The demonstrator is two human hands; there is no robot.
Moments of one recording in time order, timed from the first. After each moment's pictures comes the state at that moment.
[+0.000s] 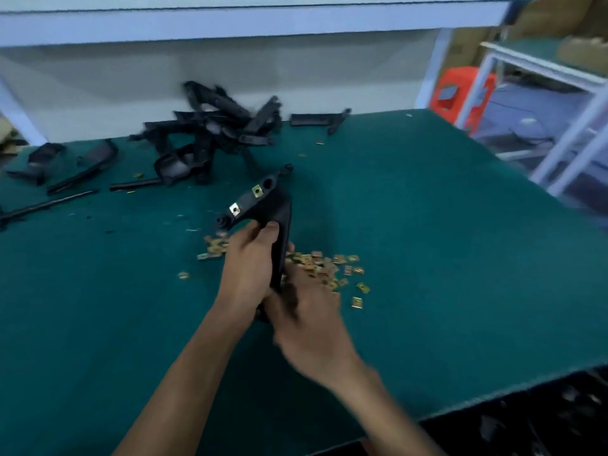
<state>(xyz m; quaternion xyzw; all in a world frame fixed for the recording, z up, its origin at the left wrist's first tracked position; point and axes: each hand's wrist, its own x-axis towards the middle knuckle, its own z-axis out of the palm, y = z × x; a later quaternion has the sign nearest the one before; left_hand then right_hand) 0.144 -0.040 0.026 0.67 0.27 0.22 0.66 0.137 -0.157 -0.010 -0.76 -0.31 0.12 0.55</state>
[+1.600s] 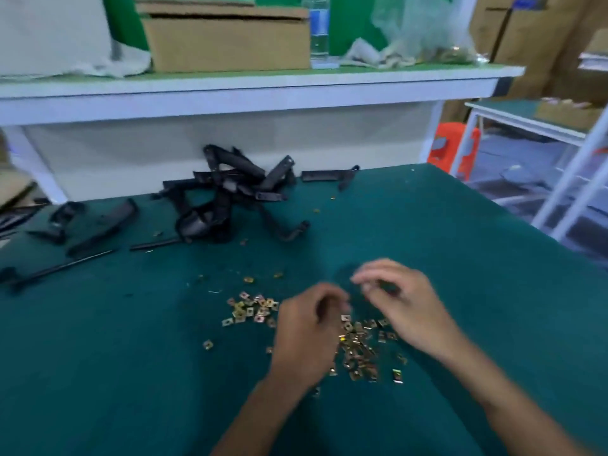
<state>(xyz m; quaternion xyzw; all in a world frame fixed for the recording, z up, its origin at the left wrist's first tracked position) 0.173 -0.074 0.008 0.83 0.07 0.19 0.52 0.250 -0.192 0.039 -0.82 -0.32 -0.01 0.48</state>
